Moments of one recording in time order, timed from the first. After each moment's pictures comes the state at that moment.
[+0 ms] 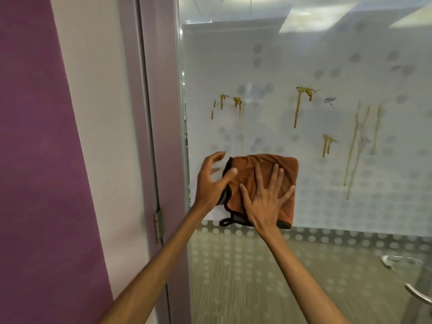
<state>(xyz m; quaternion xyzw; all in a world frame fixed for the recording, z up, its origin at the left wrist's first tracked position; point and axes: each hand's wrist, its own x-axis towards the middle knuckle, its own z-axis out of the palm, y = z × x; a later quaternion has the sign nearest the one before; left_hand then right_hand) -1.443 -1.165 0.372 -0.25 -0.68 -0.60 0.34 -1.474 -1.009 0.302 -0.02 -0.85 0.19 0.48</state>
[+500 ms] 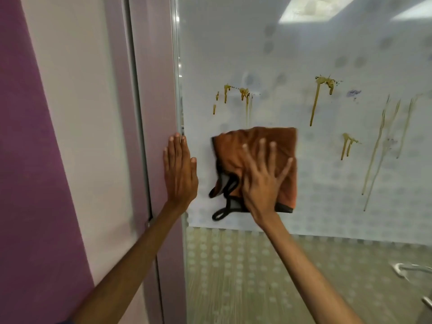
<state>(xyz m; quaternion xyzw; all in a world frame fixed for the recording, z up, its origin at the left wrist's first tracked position) -1.532 -1.233 0.361 -0.09 -0.78 -0.21 0.58 -1.510 -1.029 0.355 0.07 -0.79 0.10 0.61</state>
